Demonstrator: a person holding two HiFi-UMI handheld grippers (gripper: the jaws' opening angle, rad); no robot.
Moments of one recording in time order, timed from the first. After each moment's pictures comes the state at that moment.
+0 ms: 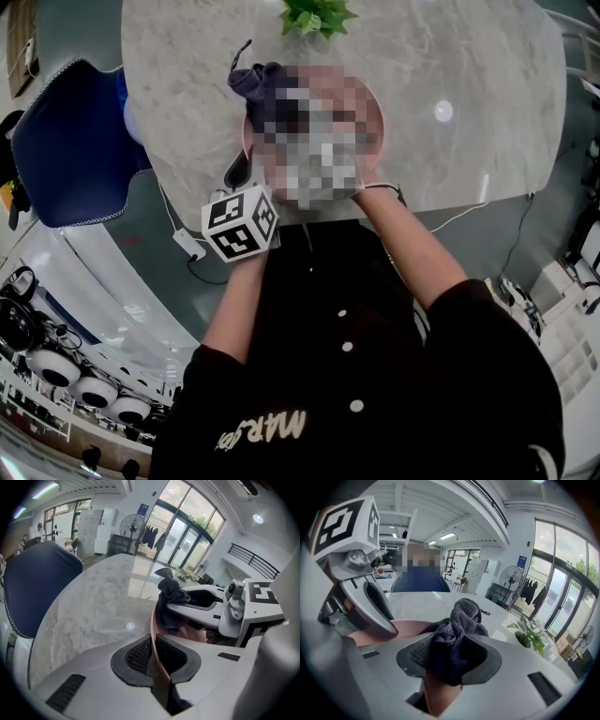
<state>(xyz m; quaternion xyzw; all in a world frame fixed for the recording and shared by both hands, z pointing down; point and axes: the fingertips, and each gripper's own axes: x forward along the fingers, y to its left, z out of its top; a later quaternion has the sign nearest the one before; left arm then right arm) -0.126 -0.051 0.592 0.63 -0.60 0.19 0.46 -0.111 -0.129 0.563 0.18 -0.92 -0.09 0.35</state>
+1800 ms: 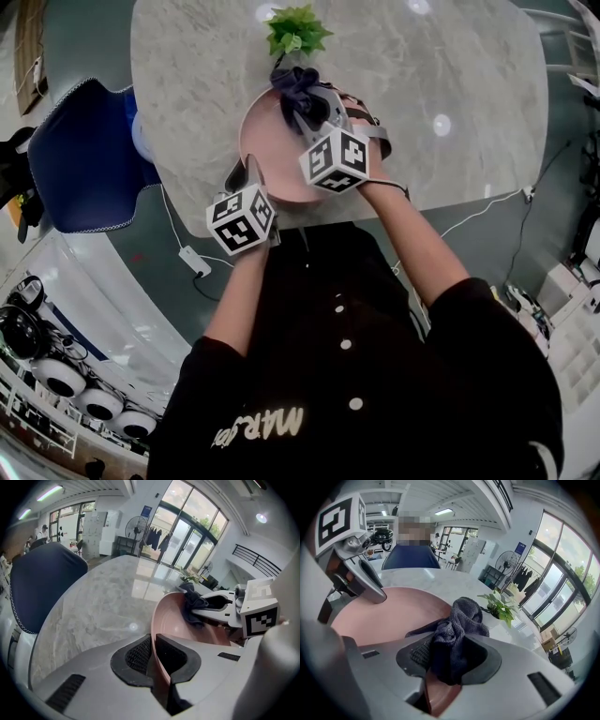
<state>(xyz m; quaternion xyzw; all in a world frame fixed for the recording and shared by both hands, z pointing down) -0.126 -0.048 0.590 0.61 -0.62 0.19 0.46 -0.035 -0.157 0.573 0.22 -0.85 -0.08 0.47</state>
